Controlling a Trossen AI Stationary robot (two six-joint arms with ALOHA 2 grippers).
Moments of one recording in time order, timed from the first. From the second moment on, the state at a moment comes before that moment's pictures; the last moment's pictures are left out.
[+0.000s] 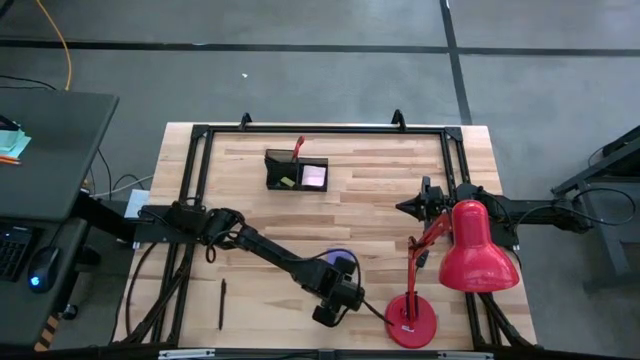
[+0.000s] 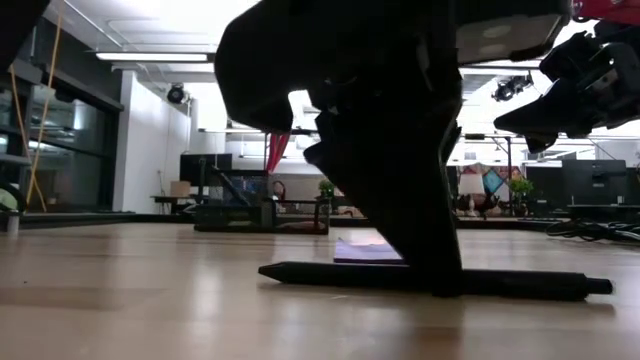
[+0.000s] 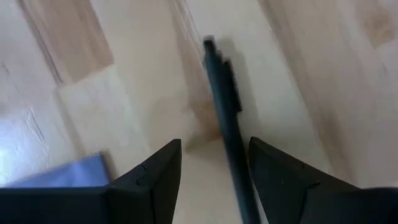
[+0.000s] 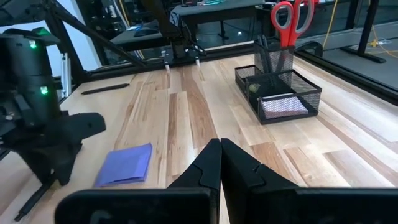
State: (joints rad) left arm -0.31 2.42 1.96 -0.76 -0.09 0.02; right arm -0.07 0.18 0.01 0.00 0.00 0.13
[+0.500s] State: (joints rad) left arm -0.29 2.41 1.96 -0.80 -0.05 -0.03; right arm -0.07 0.18 0.01 0.00 0.00 0.13
